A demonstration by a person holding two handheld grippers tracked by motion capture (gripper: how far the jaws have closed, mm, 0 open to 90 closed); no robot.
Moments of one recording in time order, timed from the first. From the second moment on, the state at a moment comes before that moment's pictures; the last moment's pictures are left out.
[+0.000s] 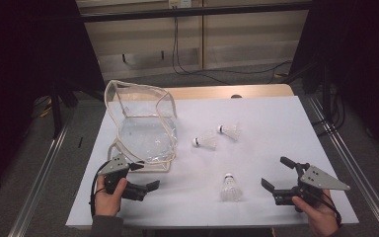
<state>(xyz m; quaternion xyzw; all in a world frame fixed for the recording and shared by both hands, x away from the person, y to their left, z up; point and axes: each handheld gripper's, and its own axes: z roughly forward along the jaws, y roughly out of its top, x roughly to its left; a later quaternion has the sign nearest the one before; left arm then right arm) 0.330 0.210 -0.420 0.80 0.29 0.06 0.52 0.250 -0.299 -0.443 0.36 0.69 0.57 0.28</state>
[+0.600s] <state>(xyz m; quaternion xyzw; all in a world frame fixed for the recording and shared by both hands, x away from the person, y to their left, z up) 0.331 0.216 -0.419 0.80 0.29 0.07 0.52 0.252 -0.300 -0.443 0.36 0.68 0.57 0.28</state>
